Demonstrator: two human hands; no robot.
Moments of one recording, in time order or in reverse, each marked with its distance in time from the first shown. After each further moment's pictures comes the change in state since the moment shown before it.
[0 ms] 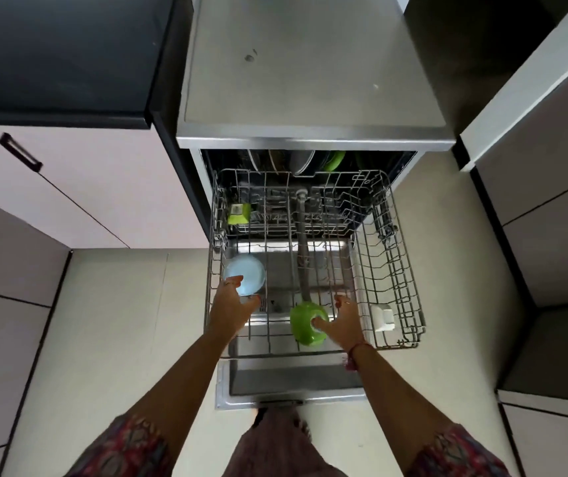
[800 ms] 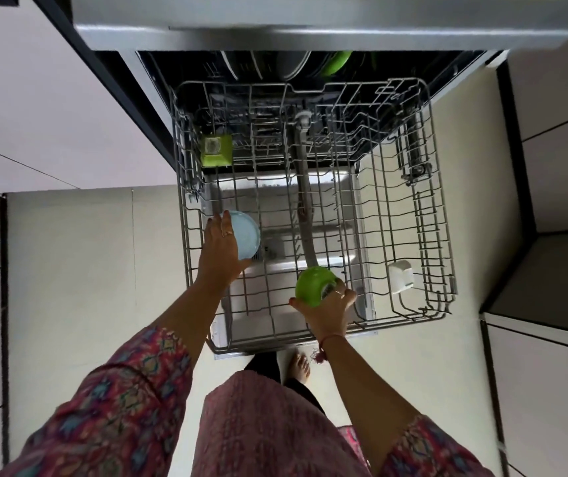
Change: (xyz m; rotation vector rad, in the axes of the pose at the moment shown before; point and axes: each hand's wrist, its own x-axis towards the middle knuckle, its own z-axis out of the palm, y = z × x) left_hand 0.143 -0.075 0.049 0.494 -0.192 0.208; right_hand 0.036 0.021 0.098 -0.075 0.152 0.396
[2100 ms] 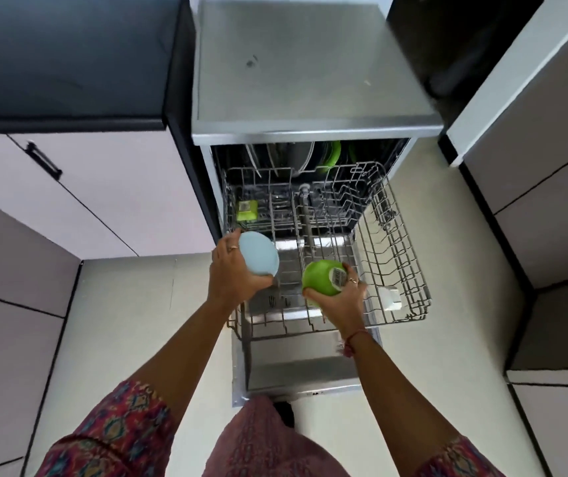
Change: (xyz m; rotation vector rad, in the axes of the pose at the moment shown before) left_hand -0.154 0.059 -0.097 -0.171 0.376 0.083; right_hand -0.101 -0.014 -0.092 0.291 0.077 -0.451
